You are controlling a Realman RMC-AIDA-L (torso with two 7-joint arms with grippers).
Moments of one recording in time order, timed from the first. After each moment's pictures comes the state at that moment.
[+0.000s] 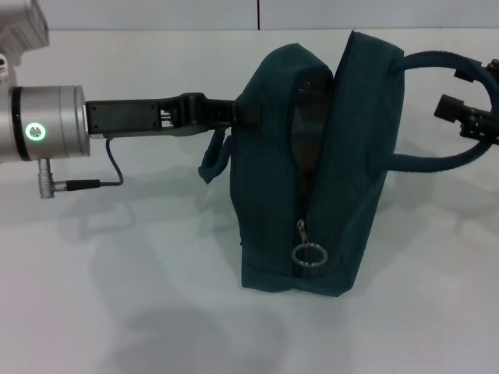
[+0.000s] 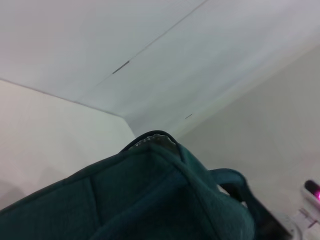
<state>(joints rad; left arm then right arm) -0.62 -2.06 0.80 0.68 1.82 1.67 -2.19 0.35 1.97 -0.95 -0.74 -1.38 -1.60 1.34</state>
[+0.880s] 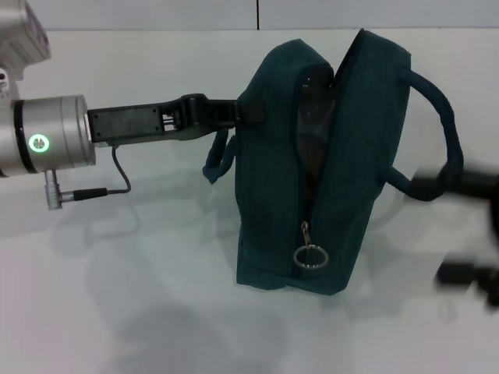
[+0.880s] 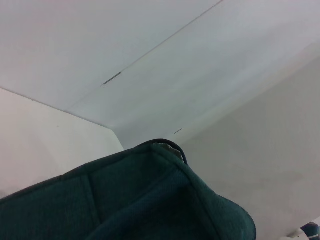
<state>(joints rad) -0.59 -2.08 0.80 0.66 1.76 1.67 -2.17 0.38 2.00 -0.99 -0.74 -1.48 -2.07 1.39</state>
